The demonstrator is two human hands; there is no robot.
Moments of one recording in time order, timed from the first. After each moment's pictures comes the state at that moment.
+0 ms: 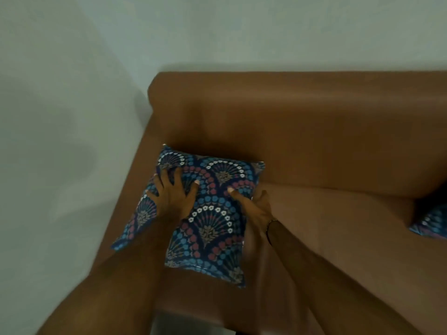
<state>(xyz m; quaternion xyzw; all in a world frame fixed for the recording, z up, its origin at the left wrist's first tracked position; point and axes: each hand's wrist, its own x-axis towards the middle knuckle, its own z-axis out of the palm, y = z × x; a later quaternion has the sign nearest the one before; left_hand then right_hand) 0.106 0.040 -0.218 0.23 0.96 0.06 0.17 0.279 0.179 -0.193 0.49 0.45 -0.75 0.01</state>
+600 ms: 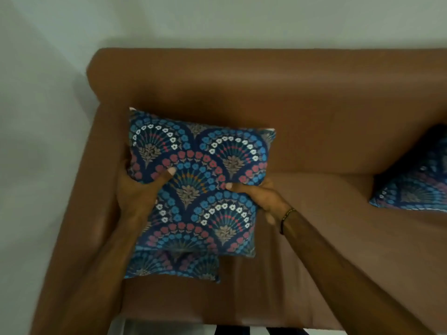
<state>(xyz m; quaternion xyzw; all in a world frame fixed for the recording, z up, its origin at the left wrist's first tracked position) 0.110 0.065 -0.202 0.12 0.82 0.52 0.19 0.333 0.240 -0.222 0.48 0.44 -0.76 -0.05</state>
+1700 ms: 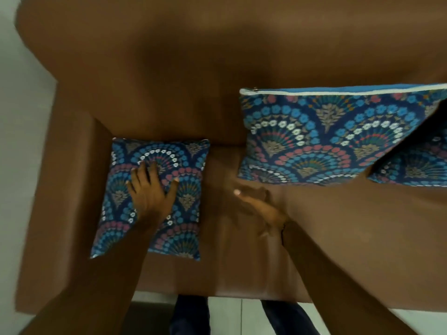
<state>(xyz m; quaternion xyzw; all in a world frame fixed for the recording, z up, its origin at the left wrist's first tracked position) 0.193 0.062 -0.311 0.27 0.95 0.07 0.15 0.416 0.236 -0.285 0.52 0.30 -0.79 0.13</state>
